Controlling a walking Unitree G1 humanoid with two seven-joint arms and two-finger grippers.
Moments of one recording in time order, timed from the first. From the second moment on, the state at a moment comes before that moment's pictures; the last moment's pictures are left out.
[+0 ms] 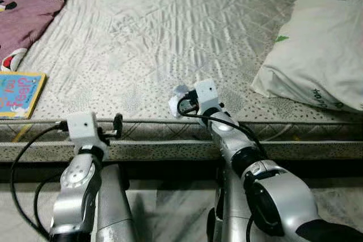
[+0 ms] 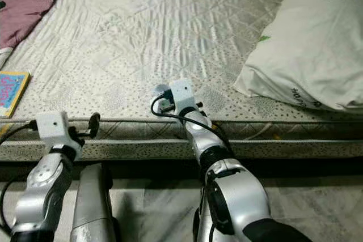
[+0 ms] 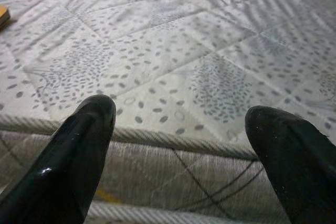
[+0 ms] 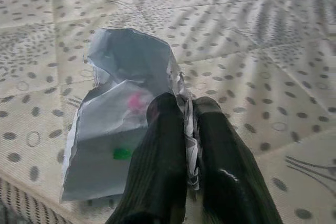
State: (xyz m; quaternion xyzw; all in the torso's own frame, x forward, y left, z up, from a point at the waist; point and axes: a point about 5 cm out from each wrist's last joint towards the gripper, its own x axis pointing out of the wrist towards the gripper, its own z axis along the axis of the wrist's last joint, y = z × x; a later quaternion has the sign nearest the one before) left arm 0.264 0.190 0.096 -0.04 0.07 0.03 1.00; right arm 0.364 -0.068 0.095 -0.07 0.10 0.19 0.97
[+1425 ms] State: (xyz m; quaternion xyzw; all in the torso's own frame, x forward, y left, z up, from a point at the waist) left arm 0.264 0.180 0.120 -0.02 -0.03 0.02 1.00; right arm 0.281 -0.200 0.117 -0.01 -0.01 0.02 1.00
